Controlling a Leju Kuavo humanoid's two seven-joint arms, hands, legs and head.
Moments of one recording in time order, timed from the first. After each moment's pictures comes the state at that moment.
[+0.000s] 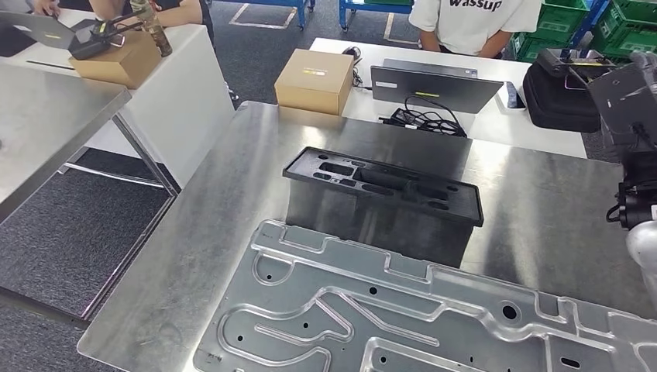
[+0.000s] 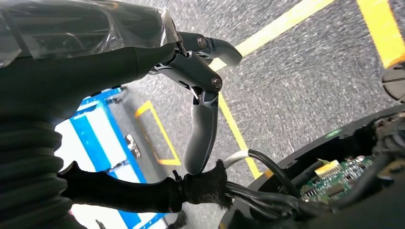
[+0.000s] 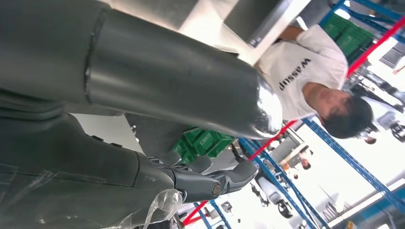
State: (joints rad) left arm -0.11 -0.01 -1.16 -0.21 0.77 0.03 0.15; right arm -1.32 -0.59 0.78 -1.80 0.10 -0.18 0.66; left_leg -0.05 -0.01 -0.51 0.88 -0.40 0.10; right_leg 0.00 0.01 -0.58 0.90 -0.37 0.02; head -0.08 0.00
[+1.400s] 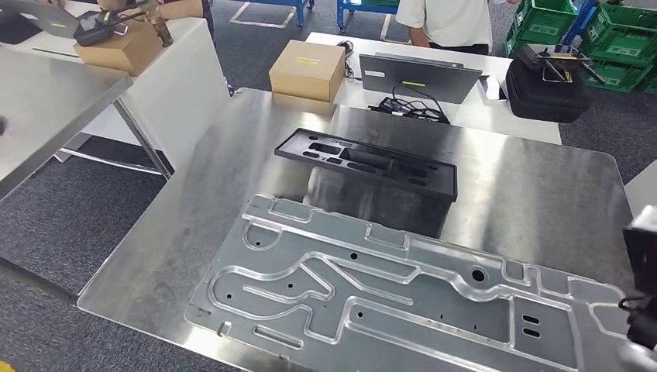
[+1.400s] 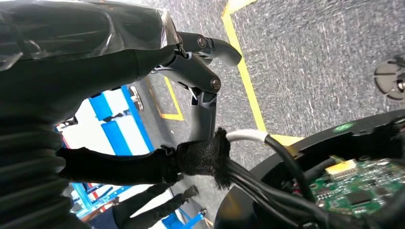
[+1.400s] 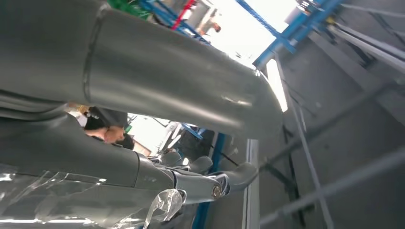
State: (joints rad) left arm -0.07 -0.02 -1.12 -0.20 0.91 0.07 0.20; right arm -0.62 -0.66 0.30 -2.38 0.82 -0.43 0.65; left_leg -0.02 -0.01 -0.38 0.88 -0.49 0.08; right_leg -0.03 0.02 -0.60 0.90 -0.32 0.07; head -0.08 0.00
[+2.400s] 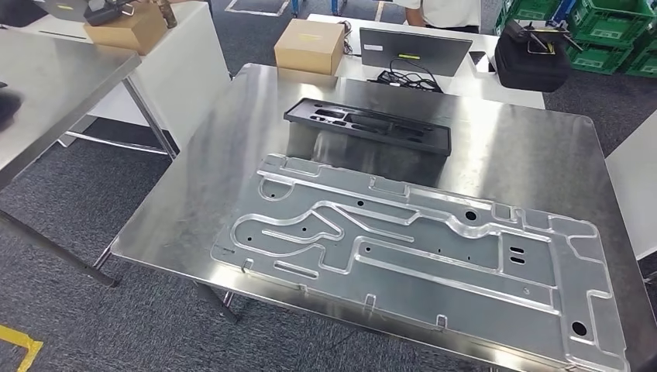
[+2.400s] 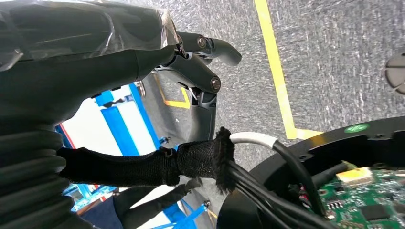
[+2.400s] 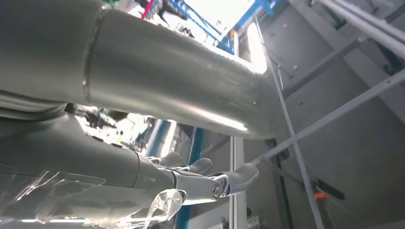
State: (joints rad) left arm -0.05 -0.02 -1.08 -0.20 0.95 0.08 0.18; right arm 0.06 -0.46 -0.03 -2.57 1.16 -0.68 0.42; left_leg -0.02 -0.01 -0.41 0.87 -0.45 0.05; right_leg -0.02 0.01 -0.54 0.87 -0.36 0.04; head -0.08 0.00
